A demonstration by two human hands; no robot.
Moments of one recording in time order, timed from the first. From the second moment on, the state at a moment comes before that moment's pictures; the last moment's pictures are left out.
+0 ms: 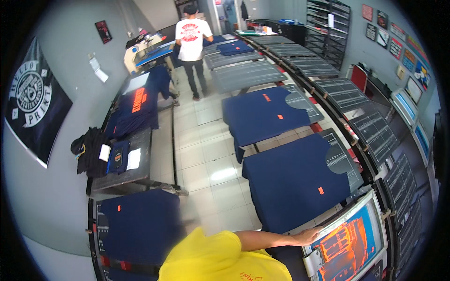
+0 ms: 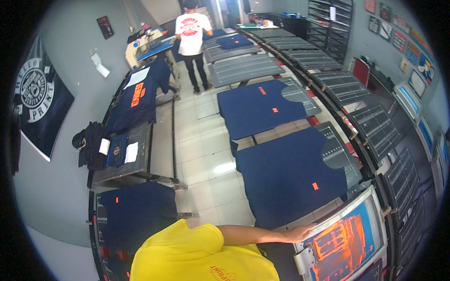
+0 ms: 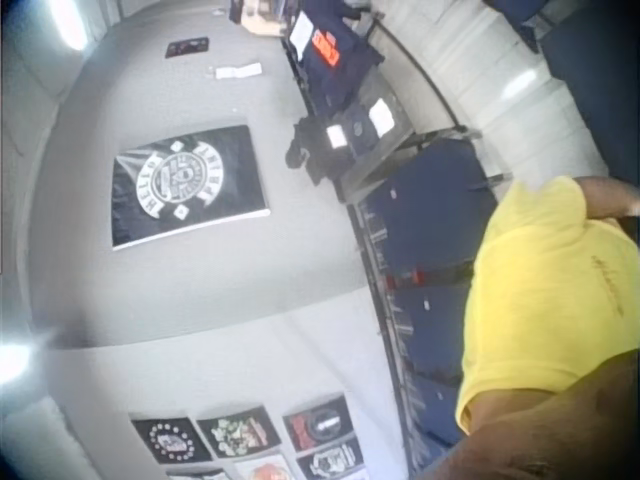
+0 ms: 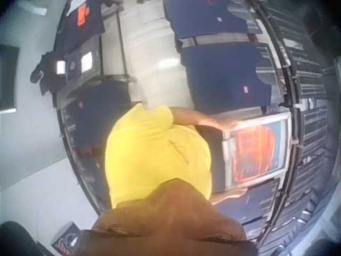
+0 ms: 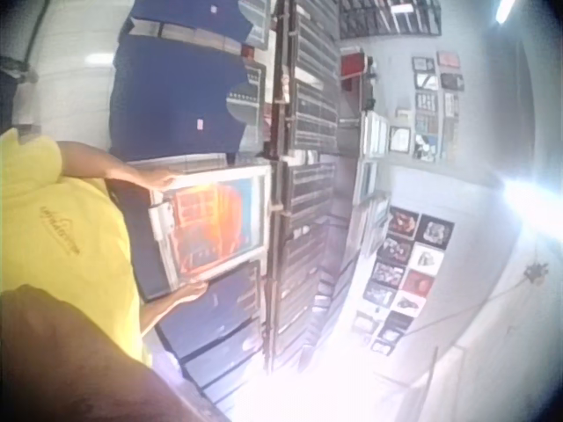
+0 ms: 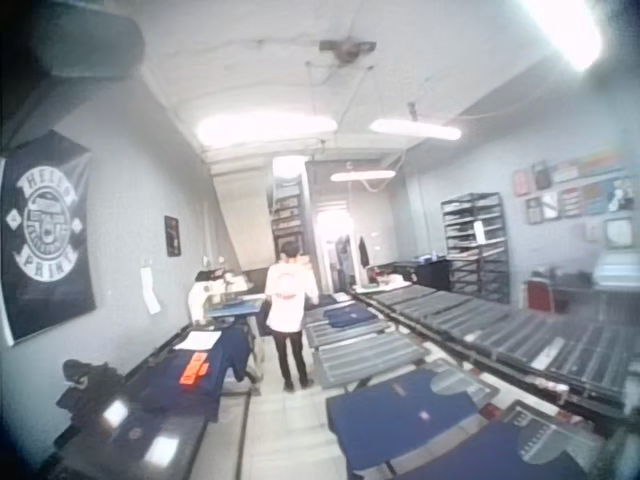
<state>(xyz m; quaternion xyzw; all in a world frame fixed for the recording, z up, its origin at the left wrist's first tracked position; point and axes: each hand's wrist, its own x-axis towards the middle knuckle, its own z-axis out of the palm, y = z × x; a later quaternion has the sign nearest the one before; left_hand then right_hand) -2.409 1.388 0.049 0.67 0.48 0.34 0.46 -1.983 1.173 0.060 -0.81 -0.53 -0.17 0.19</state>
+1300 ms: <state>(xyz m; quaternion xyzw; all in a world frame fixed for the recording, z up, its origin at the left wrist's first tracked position) -2.408 1.423 0.061 0.61 0.52 0.35 0.49 -2.015 1.204 0.091 -0.65 -0.25 0.26 0.67</state>
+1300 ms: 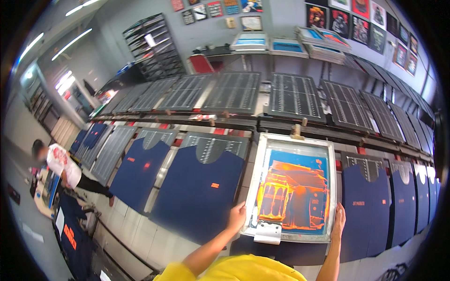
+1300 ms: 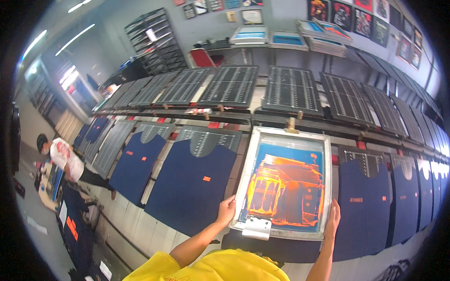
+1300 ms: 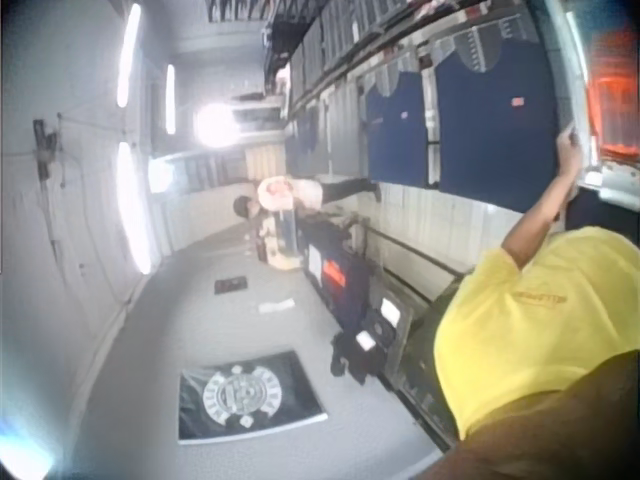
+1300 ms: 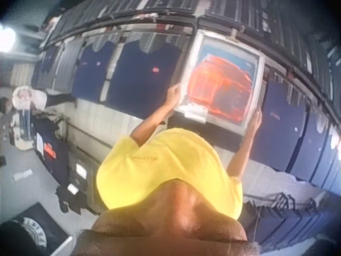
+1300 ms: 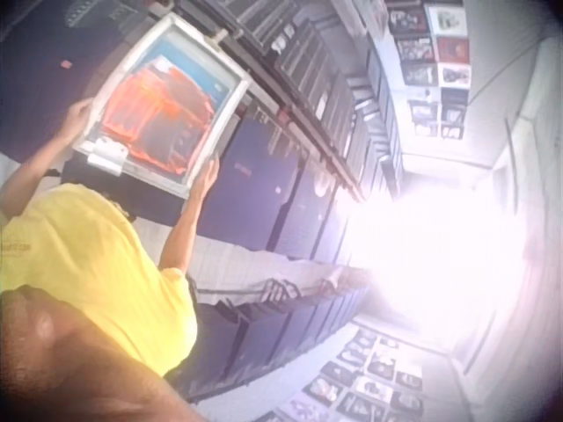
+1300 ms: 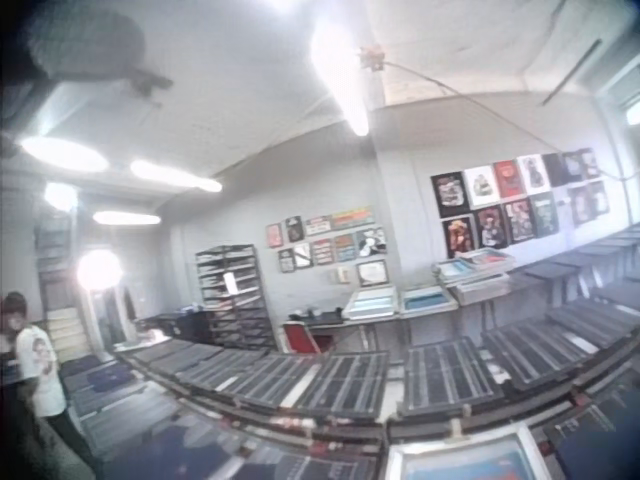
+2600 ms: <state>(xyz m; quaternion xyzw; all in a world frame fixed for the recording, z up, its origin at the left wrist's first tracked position) -2.748 1.568 0.124 0.63 0.51 0.40 0.43 -2.346 1.342 0.128 -0.52 -0.23 0.39 0.73</state>
